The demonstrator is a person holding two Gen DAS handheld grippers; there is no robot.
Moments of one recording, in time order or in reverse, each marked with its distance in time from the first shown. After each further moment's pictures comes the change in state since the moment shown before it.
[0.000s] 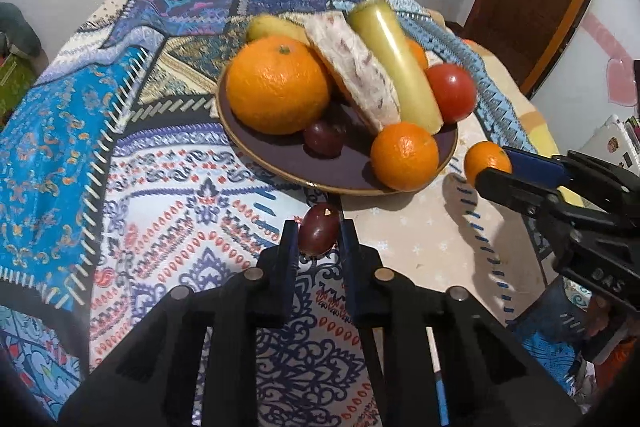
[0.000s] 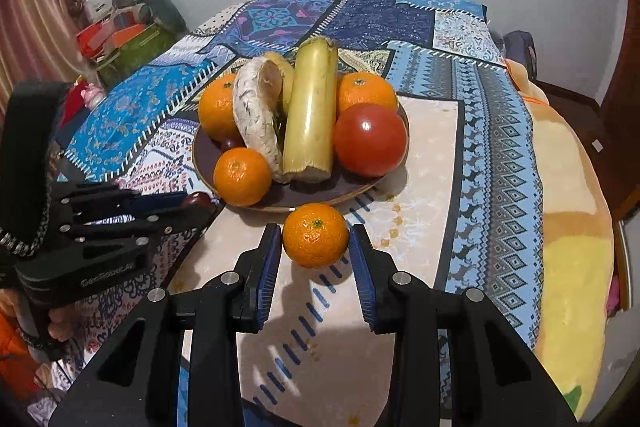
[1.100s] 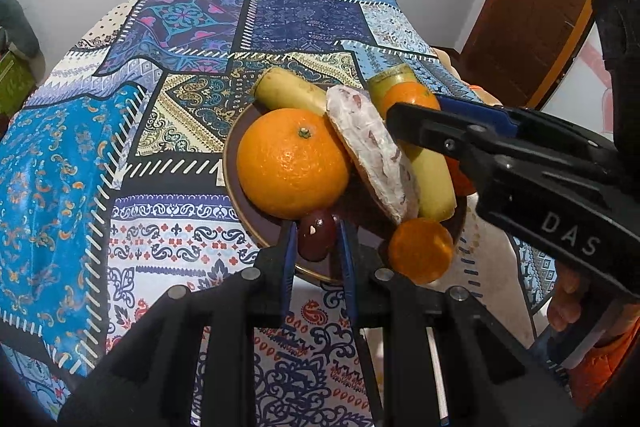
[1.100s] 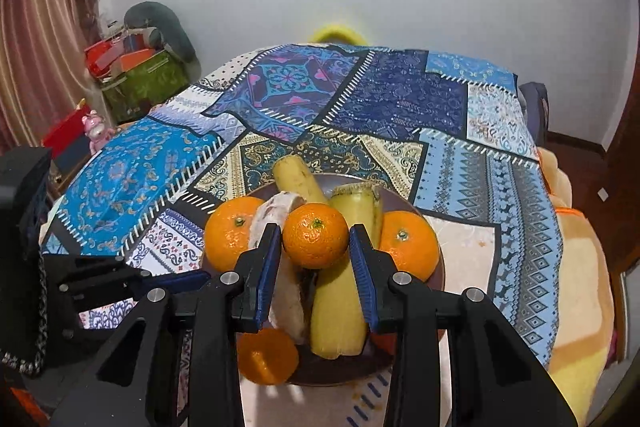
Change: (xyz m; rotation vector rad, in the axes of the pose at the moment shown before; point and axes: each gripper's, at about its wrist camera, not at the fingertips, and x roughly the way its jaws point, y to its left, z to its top) left arm 0.011 0.018 0.041 -0.042 -0.060 -0.047; right arm 0.030 0.024 0.077 -0.061 -0.114 0.017
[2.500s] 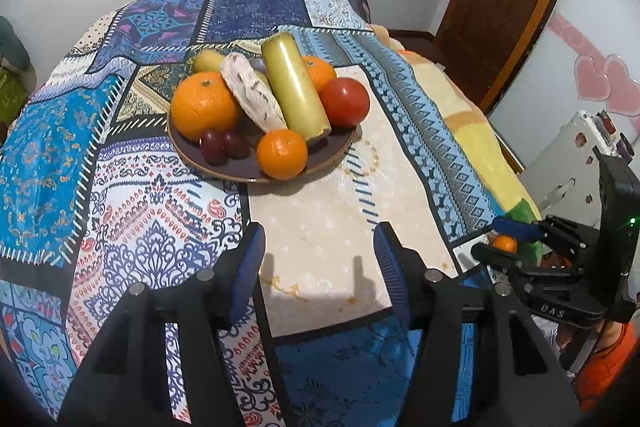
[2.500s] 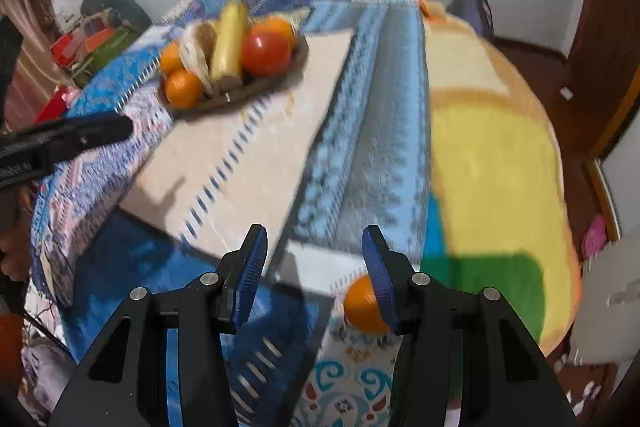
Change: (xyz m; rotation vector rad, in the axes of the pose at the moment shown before) left arm -0.061 -0.080 -0.057 0.070 0.025 -0.020; right arm -0.107 -0.069 -0.153 0.176 0.200 -0.101
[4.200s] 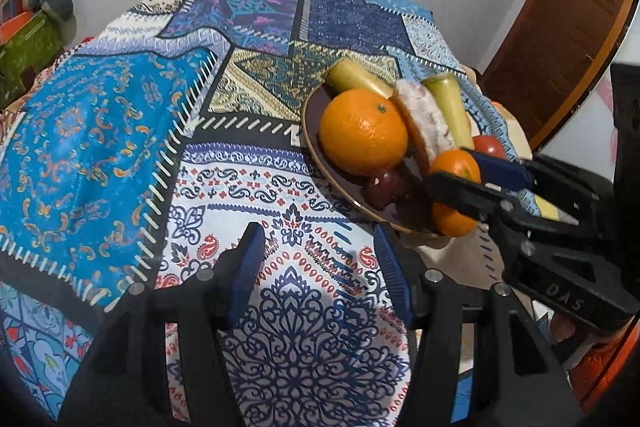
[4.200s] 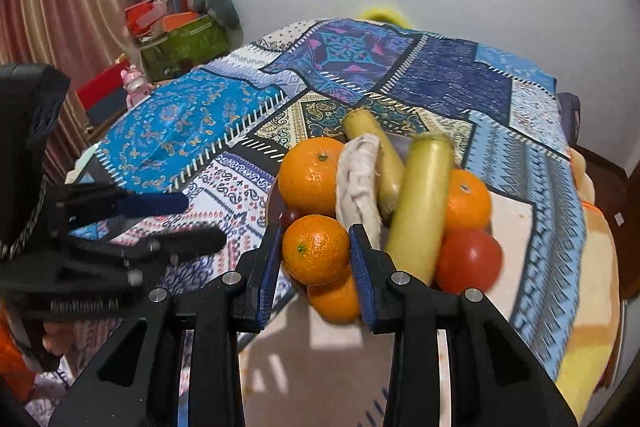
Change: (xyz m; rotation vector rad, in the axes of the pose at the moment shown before) left arm 0.022 0.127 0.015 -0.209 -0.034 0.060; right arm 0.068 0.140 0.122 -0.323 -0.119 0.157
